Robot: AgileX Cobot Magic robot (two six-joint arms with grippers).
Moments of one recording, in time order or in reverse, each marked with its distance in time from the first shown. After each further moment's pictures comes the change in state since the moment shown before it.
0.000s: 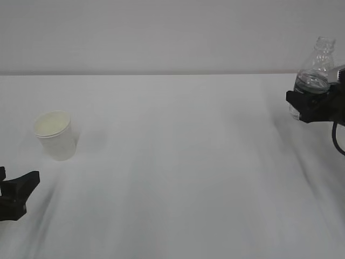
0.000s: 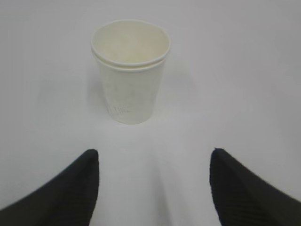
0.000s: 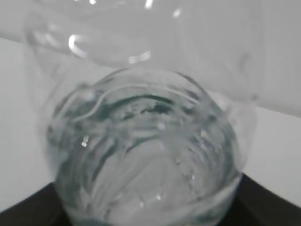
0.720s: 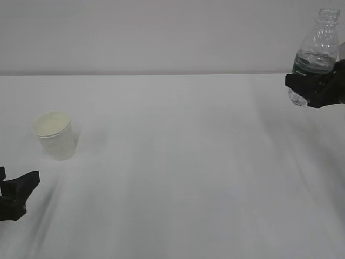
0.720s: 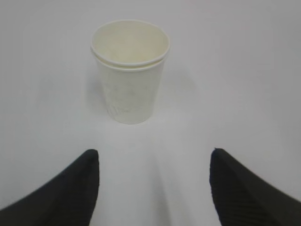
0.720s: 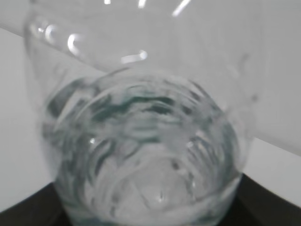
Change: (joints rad) left arm 0.000 0.000 0.000 0.000 0.000 0.000; right arm 0.000 -0.209 0.008 -0.280 0.054 0.228
